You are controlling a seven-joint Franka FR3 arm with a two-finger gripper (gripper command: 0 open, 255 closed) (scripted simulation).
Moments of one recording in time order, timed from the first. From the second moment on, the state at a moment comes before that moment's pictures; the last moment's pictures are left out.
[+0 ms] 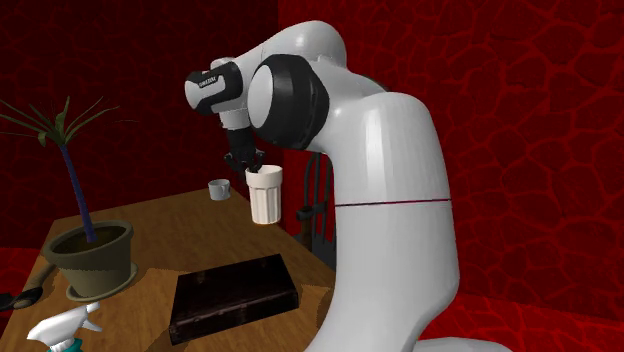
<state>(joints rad) 0.32 0.45 0.48 -1.30 -0.32 1.65 0.77</state>
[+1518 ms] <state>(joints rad) 0.34 -0.08 0.59 -1.89 -0.06 1.77 0.90</state>
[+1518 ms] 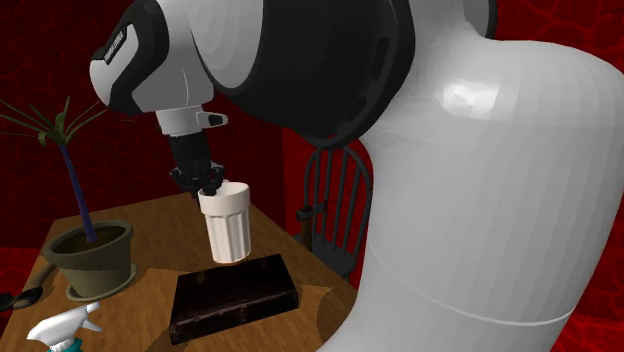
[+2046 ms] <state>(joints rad) 0.34 -0.07 0.59 -1.99 -0.07 1.87 0.92</state>
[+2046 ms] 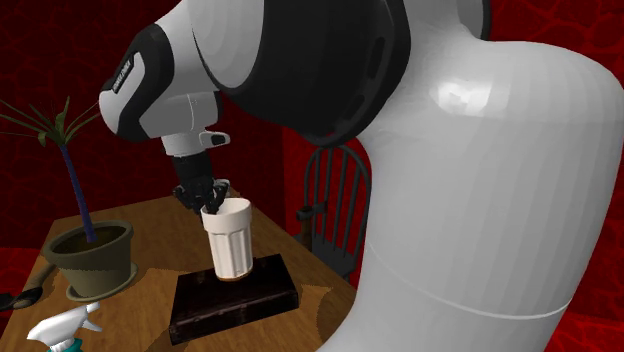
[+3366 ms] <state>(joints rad) 0.34 -0.03 0.60 -2.08 -0.10 2.00 0.95</state>
